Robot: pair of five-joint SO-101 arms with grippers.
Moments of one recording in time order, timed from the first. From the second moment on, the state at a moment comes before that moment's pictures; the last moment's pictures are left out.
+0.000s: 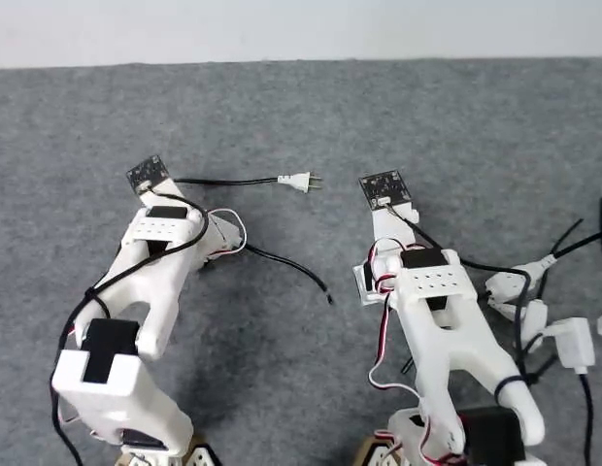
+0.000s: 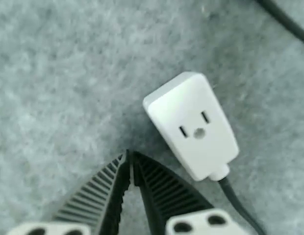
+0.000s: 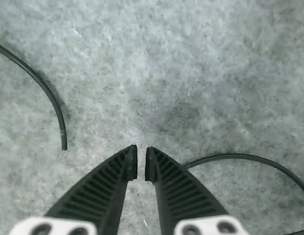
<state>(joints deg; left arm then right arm) 0.4 11.9 28.4 51.6 43.1 -9.3 -17.3 49.1 48.5 7.1</state>
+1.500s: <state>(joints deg) -0.5 16.7 17.5 49.7 52.5 -12.7 -8.0 46.2 52.8 12.7</state>
